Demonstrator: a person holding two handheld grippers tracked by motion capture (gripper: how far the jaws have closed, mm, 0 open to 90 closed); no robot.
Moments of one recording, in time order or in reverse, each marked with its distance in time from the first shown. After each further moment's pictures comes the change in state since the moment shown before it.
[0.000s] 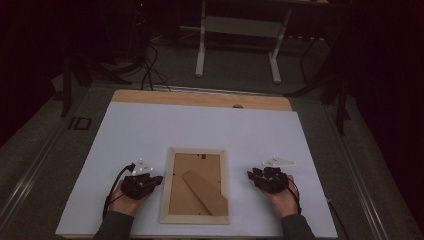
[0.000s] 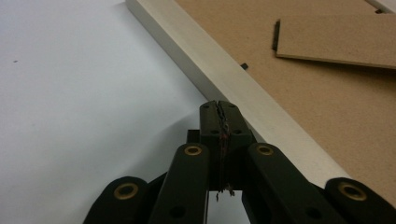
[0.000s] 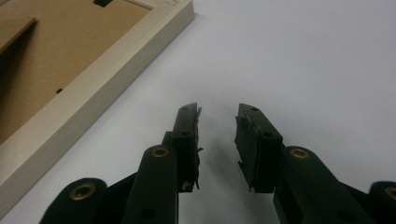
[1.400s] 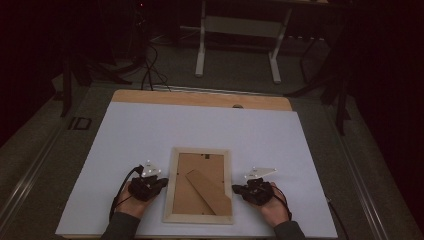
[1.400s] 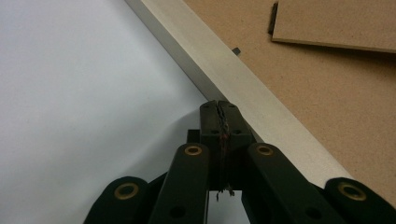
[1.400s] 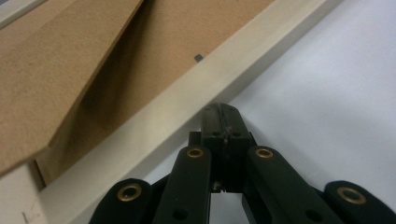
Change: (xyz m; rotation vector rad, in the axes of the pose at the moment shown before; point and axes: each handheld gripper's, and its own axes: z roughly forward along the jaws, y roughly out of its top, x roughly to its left) left arm -0.016 0.005 0.012 0.038 0.028 0.011; right arm 0.046 -0.007 0.012 0.106 0.224 -0.117
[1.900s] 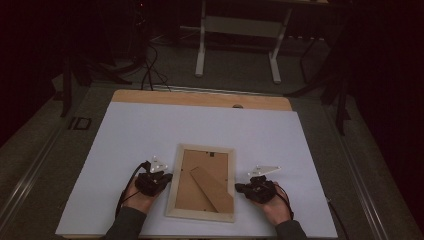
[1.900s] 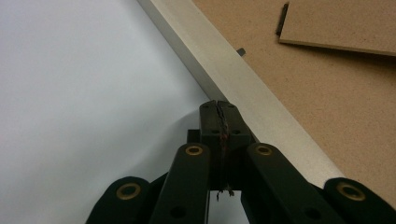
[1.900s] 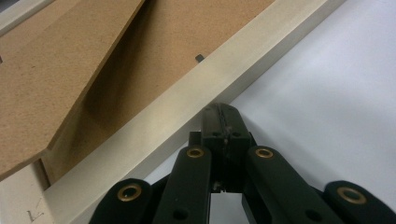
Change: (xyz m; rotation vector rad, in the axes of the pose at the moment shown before) left arm -0.003 0.017 0.015 -0.001 0.035 0.016; right arm -0.009 -0.001 -0.004 0.005 -0.006 0.055
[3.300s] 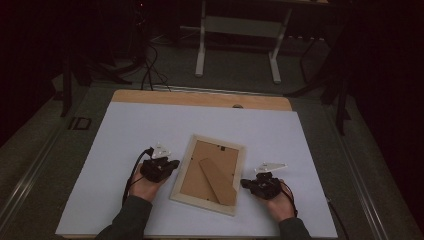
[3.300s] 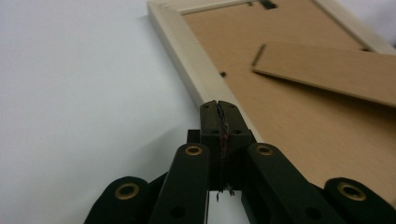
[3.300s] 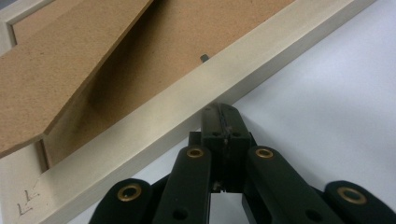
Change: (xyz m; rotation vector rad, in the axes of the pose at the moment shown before) left arm 0.007 0.029 -0.005 -0.112 -0.075 0.008; right arm -0.018 -0.002 -0.006 -0.026 -0.040 0.039
